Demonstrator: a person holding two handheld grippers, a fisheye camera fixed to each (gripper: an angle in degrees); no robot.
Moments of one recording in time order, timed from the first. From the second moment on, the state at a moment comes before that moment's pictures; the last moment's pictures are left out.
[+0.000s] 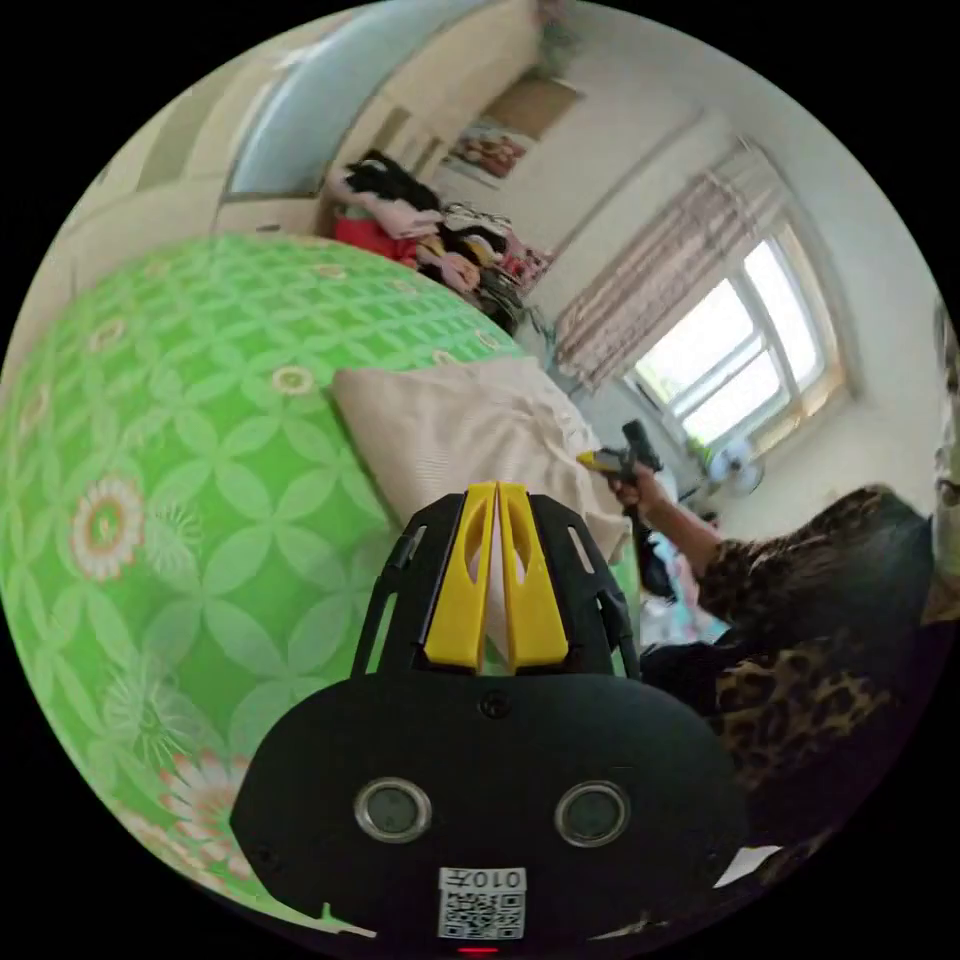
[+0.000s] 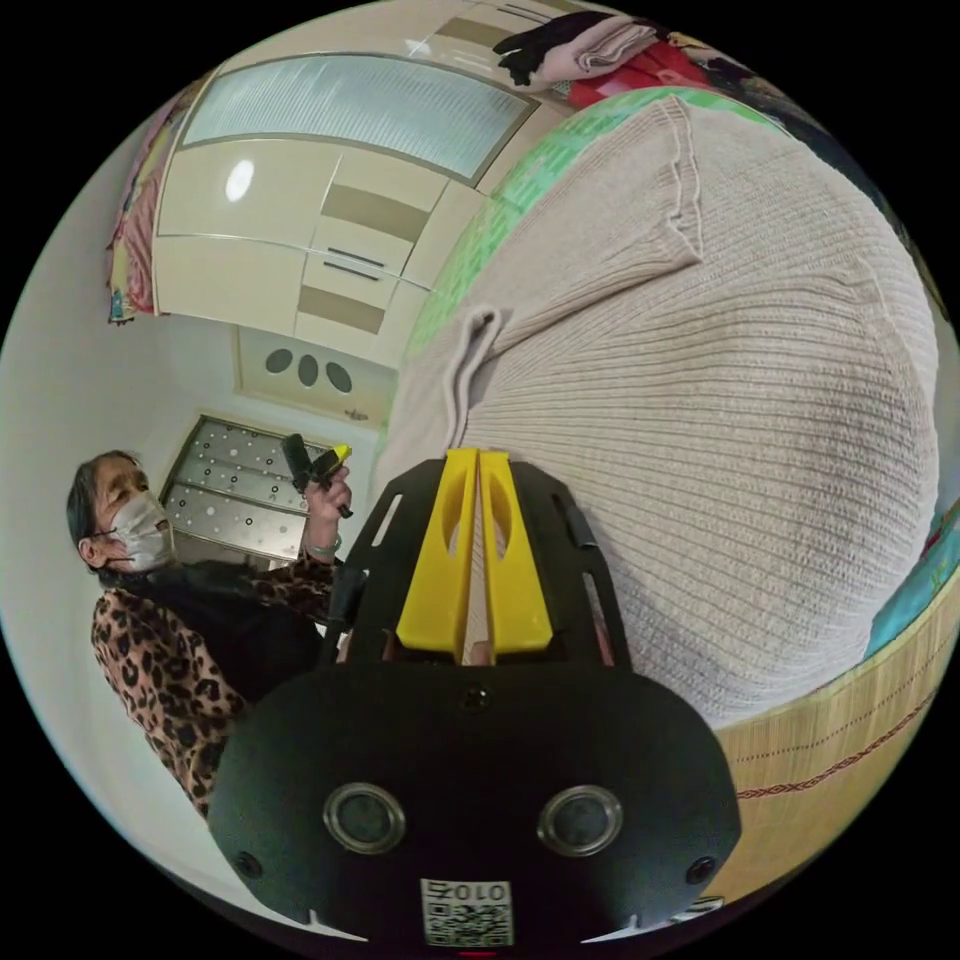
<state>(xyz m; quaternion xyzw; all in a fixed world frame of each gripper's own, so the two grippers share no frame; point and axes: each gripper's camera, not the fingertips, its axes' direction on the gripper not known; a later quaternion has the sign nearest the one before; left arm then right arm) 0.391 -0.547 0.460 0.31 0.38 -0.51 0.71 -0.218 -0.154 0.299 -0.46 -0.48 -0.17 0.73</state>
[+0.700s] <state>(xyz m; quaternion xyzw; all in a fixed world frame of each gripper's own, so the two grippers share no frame) 0.306 -0.387 0.582 0.27 0.54 -0.56 0.57 -0.109 0.135 -0.002 -0.24 -0.54 0.25 0.77</state>
